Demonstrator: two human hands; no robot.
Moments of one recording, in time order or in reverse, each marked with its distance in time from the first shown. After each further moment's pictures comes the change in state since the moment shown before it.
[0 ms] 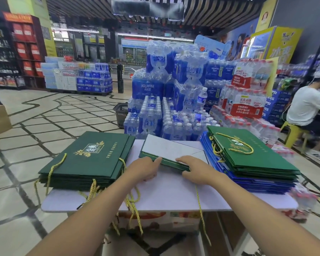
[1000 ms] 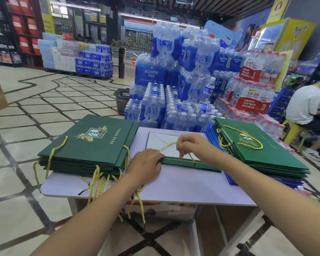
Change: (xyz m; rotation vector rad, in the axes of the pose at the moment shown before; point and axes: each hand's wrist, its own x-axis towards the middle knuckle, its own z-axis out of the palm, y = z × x) left_hand 0.016 -0.051 0.049 0.282 0.312 0.449; right_hand -0.016 -0.068 -0.043 0.590 0.017 -0.175
